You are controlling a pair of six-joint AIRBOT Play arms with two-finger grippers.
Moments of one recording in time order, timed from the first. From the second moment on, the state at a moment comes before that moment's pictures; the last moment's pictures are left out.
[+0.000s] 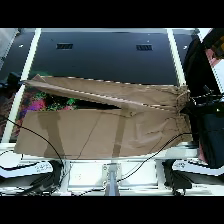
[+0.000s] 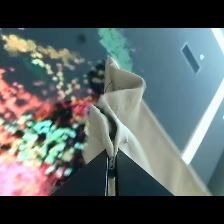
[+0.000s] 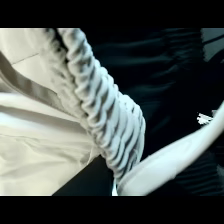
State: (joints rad) left arm 0.58 -1.42 1.14 0.91 -0.67 -1.44; right arm -0.66 -1.40 0.96 -1.08 1.22 1.08
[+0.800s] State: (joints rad) left arm 0.59 -1.41 1.09 1.50 -1.16 -1.53; right arm -0.66 -1.40 0.96 -1.11 1.25 1.09
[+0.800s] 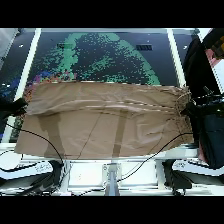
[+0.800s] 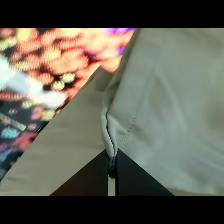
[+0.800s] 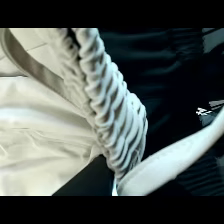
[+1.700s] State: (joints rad) left arm 0.59 -1.49 1.06 1.54 -0.92 -1.69; right arm -0.51 -1.40 0.96 -1.03 0.85 1.14
